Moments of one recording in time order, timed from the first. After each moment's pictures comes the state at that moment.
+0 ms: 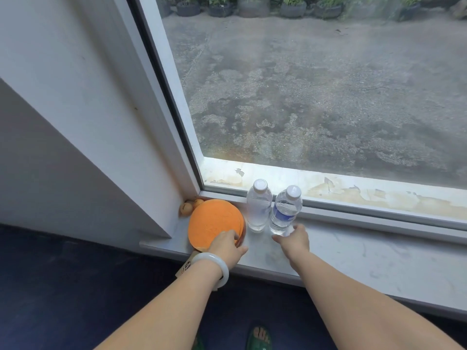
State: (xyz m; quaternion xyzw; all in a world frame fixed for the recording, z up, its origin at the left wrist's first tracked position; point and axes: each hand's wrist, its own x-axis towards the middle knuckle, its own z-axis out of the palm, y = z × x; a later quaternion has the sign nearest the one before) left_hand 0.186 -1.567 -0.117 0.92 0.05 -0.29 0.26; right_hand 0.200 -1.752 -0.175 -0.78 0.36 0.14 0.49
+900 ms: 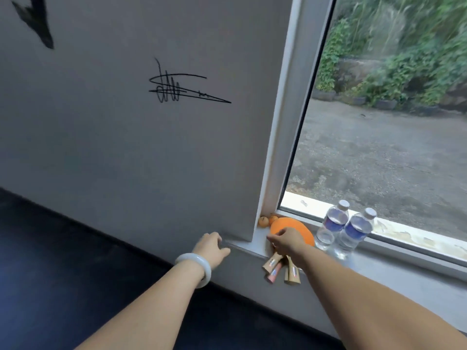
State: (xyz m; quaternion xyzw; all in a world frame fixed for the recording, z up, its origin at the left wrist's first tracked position) left_hand 0.054 -1.289 -0.024 0.93 0.13 -0.16 0.30; right_hand 0.130 -1.505 -0.050 -0.86 0.12 0.21 0.45
